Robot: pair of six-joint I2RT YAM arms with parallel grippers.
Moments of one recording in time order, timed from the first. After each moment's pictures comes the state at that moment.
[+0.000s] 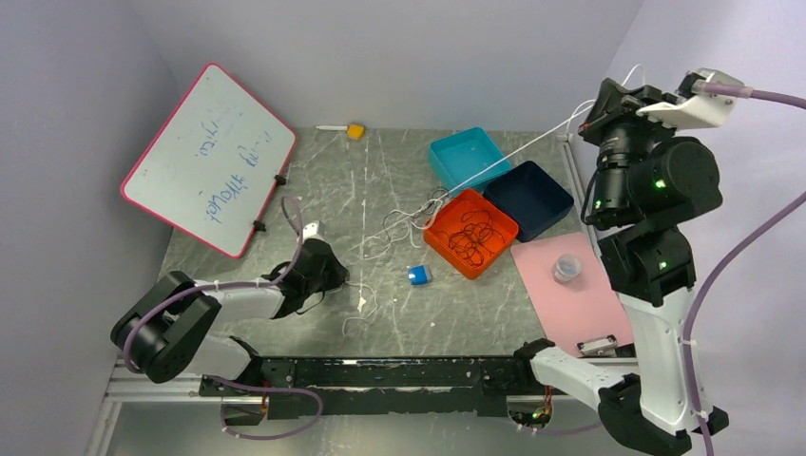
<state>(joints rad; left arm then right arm) -0.66 1.38 0.37 0.33 -0.19 -0.83 0.42 1.03 1.73 -0.32 0.61 0.09</state>
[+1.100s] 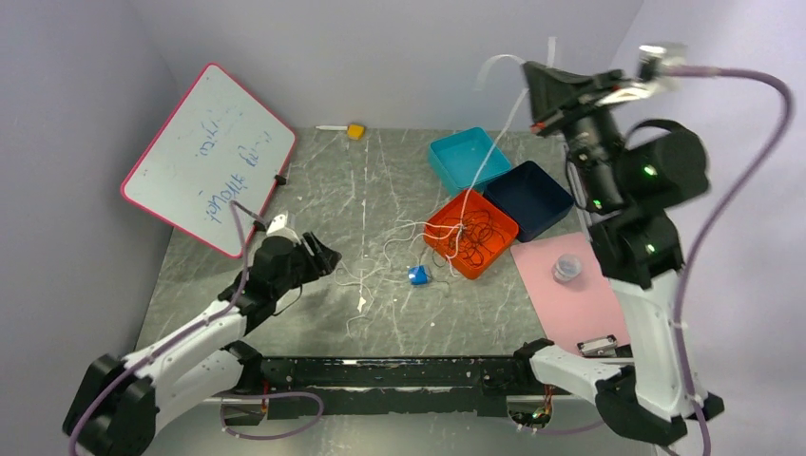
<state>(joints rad) -0.52 0.96 0.33 0.12 -0.08 -0.78 0.43 1.06 1.76 -0.23 0.06 0.19</state>
